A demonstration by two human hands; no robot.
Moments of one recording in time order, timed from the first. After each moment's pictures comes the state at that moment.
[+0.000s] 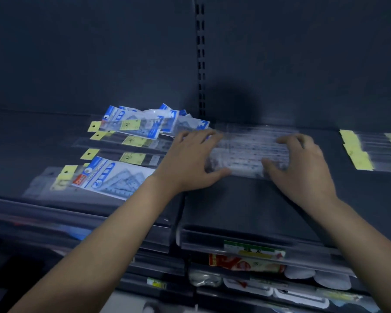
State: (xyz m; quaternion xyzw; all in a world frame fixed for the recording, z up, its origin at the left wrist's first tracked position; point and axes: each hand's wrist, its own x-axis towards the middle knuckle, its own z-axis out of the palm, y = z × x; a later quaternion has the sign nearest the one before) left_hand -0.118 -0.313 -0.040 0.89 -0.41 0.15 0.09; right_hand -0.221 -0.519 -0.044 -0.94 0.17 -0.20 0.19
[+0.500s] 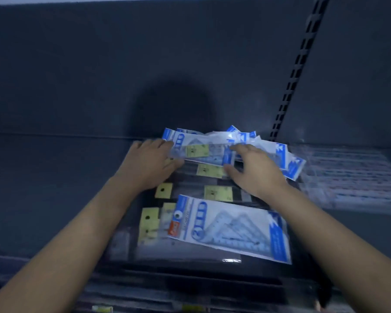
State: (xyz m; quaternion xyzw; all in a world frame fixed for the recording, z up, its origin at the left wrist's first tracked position) left_hand 0.063 -0.095 -0.041 0.94 -0.32 0.09 0.00; right_hand -0.046 -0.315 -0.045 -0.97 0.10 -0.12 0.17
